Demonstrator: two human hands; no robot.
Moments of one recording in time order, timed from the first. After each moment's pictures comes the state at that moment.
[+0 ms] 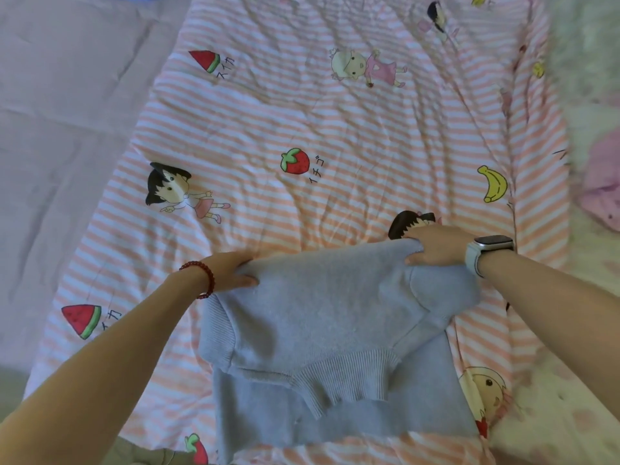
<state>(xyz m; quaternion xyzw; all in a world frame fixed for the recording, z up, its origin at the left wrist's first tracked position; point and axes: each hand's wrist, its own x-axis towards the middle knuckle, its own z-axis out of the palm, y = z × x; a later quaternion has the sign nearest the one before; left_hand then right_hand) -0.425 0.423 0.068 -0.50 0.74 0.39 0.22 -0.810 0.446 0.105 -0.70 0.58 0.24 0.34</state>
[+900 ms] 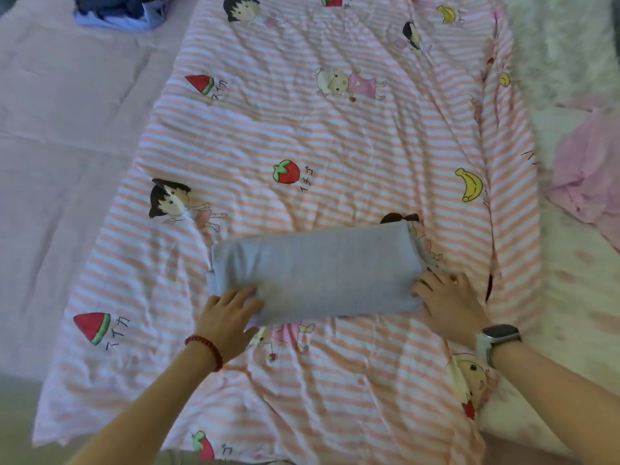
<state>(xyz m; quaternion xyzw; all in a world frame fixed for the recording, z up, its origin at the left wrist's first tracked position) -0.438 0.521 0.114 -0.48 0.85 0.16 0.15 -0.809 0.576 0.115 -0.74 0.63 0.20 0.12</state>
